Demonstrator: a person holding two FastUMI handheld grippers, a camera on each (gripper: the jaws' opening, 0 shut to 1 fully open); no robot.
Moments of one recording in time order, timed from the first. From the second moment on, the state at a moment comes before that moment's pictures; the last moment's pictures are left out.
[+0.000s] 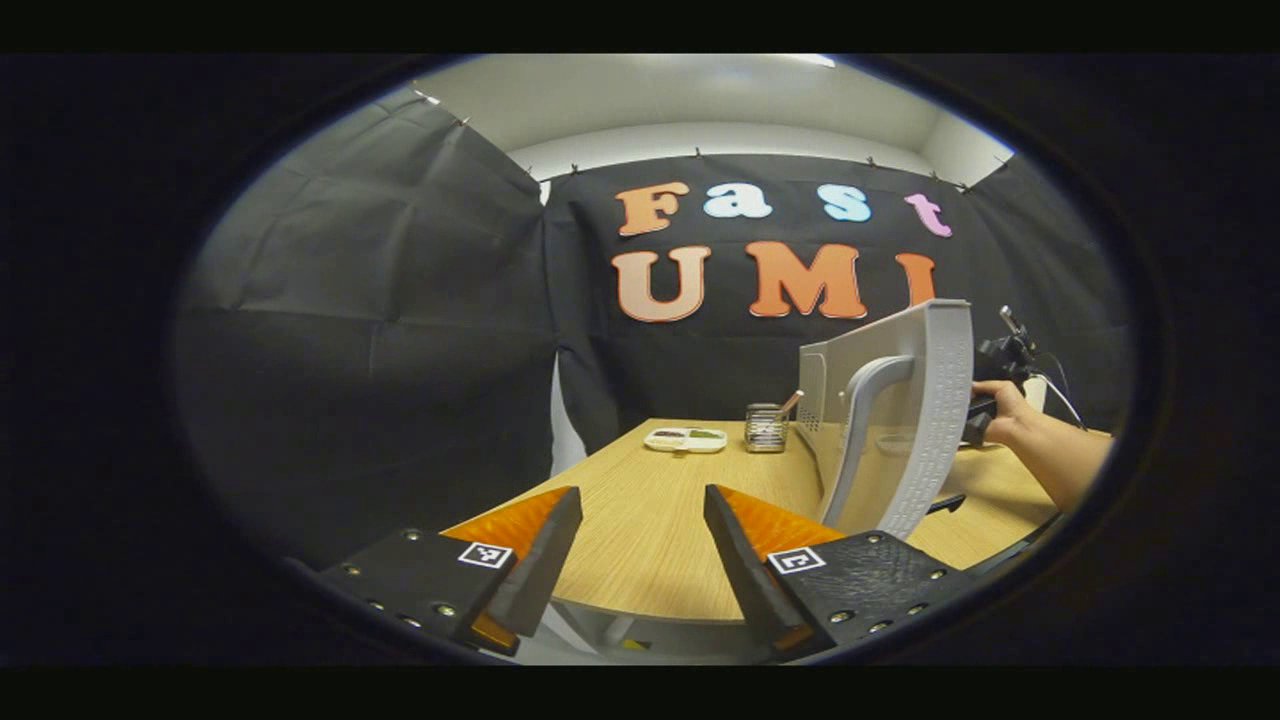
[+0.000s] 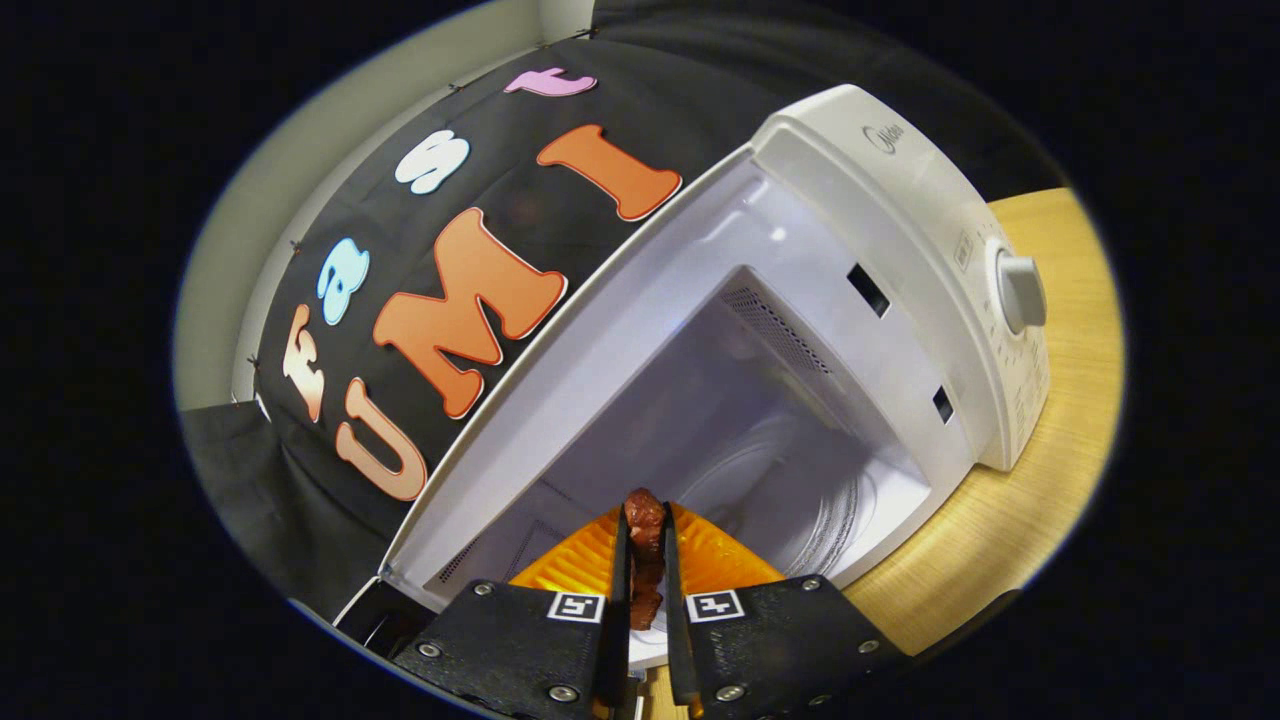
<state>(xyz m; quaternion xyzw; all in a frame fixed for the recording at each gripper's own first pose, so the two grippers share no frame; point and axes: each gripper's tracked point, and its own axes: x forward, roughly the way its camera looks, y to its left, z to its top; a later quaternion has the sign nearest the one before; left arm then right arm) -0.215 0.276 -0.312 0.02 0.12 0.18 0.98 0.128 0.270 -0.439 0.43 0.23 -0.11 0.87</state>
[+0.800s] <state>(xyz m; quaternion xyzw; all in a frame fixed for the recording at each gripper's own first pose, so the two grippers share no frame) -0.241 0.292 -0.309 0.03 0.13 0.21 0.97 0.172 0.276 -0.499 0.45 0.19 -0.21 0.85</state>
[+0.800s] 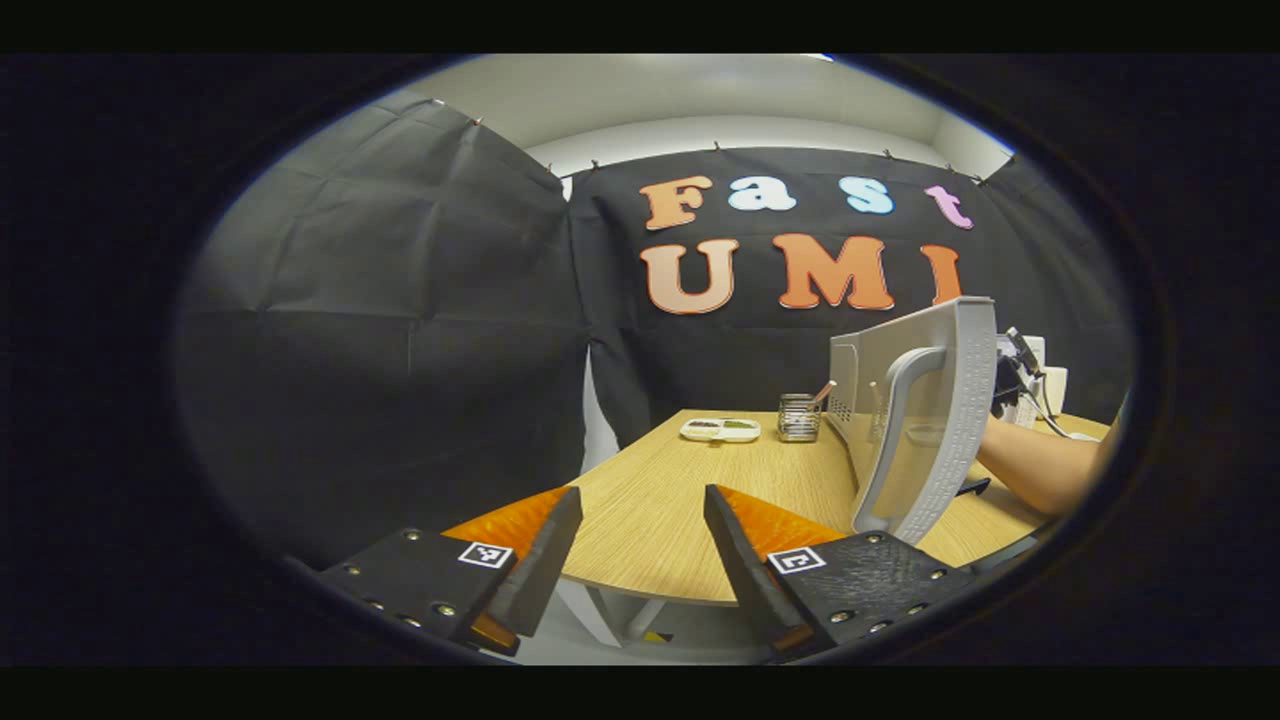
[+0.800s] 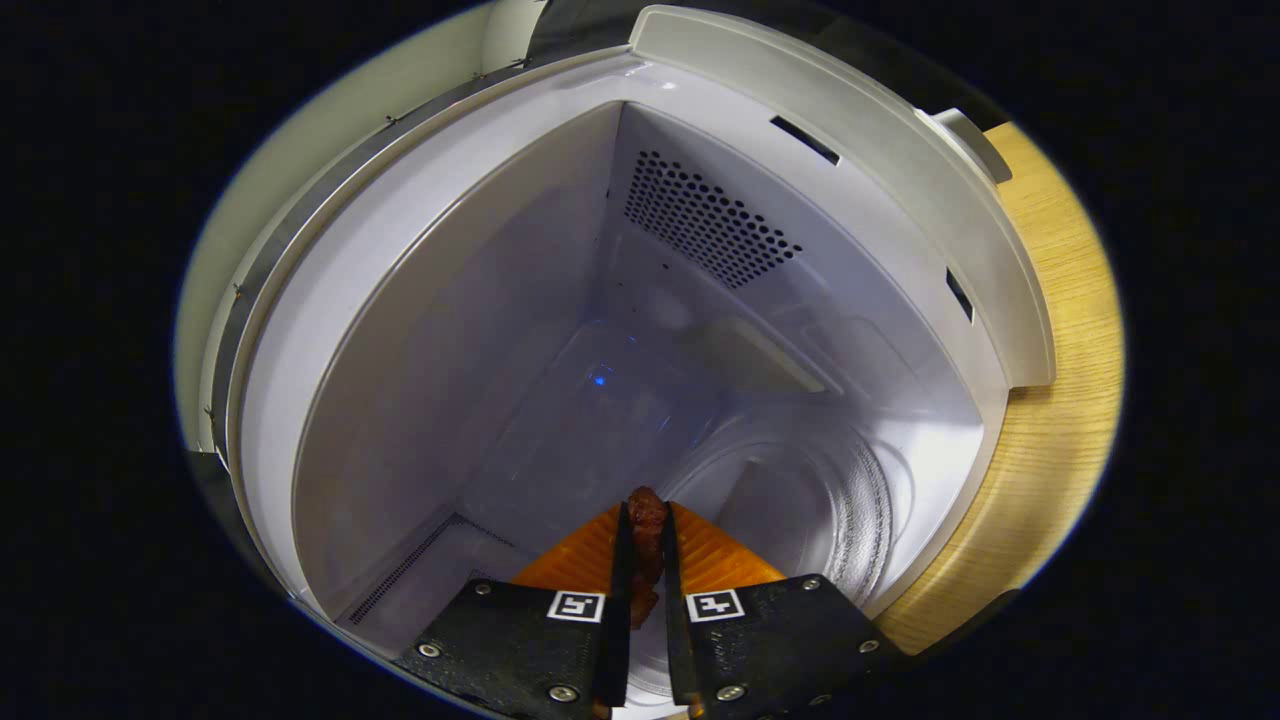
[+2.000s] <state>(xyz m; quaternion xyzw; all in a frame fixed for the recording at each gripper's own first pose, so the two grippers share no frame) -0.203 0.269 -0.311 0.01 0.13 0.19 0.97 0.112 0.259 -0.442 0.33 0.23 -0.12 0.91</state>
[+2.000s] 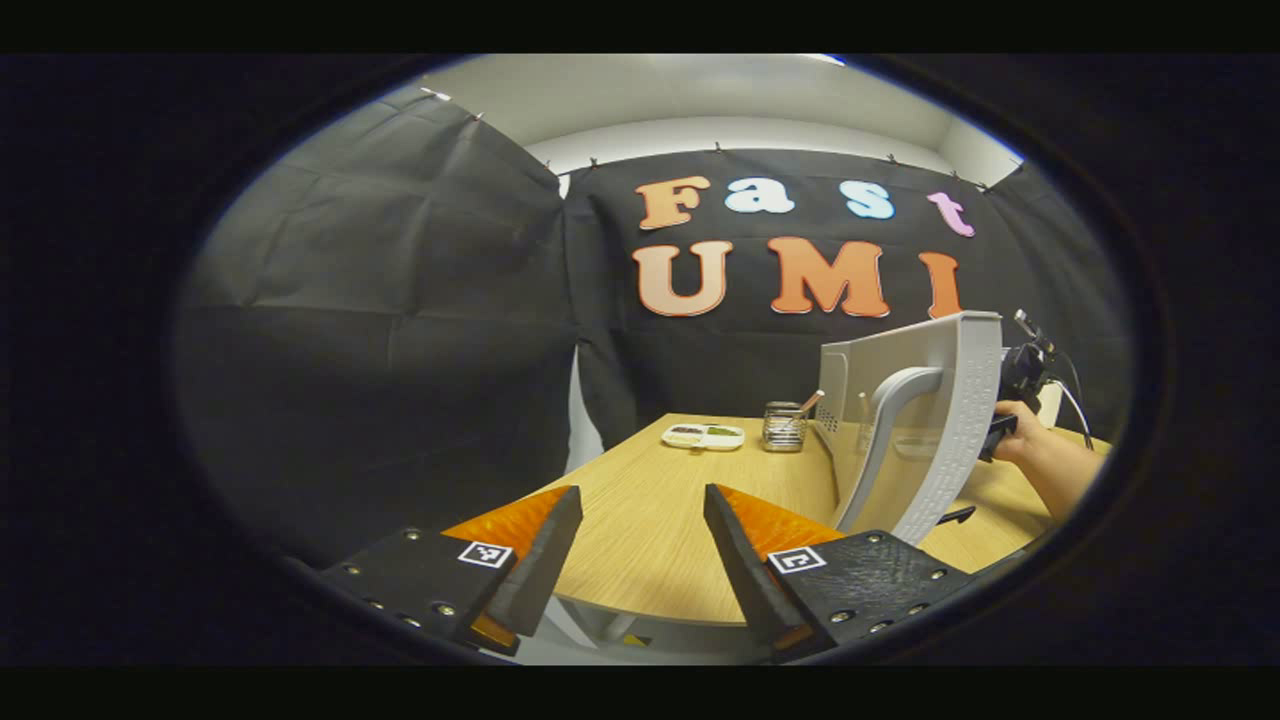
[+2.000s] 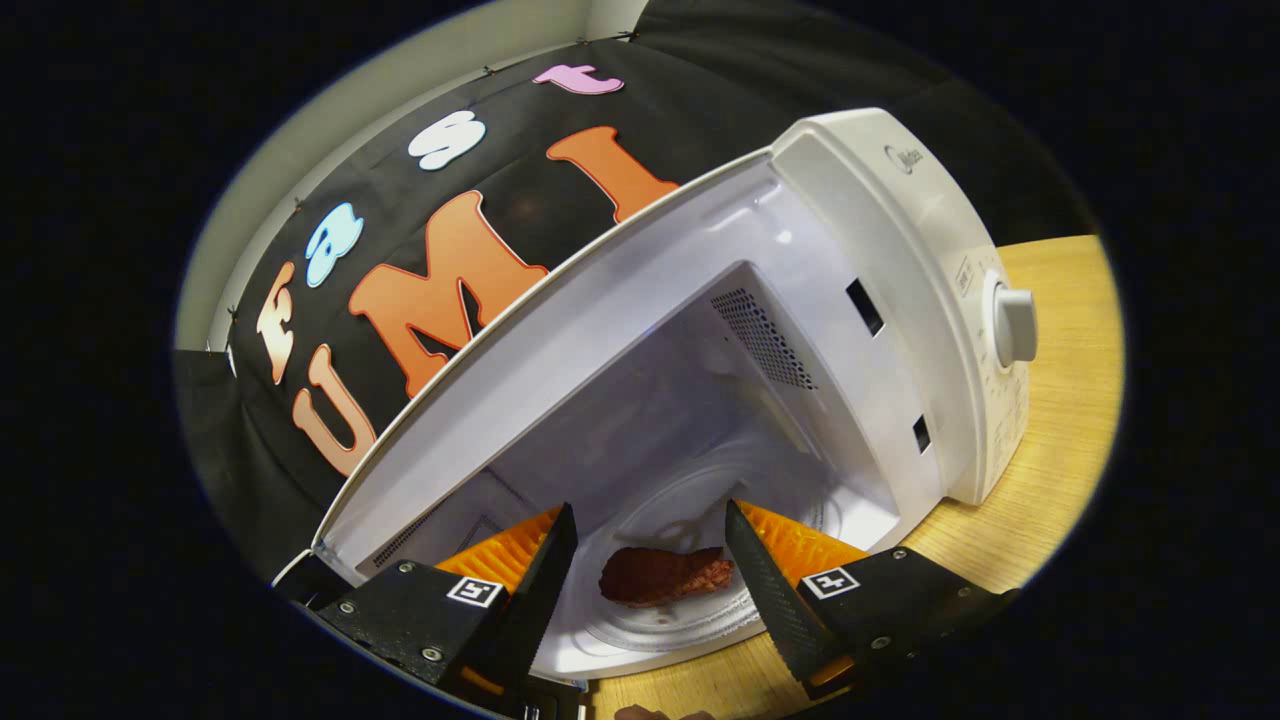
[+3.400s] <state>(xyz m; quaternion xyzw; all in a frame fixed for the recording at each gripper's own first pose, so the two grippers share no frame) -0.107 0.027 -0.299 0.02 0.09 -0.03 1.00 -0.039 0.071 -0.298 0.13 0.19 0.05 0.97</state>
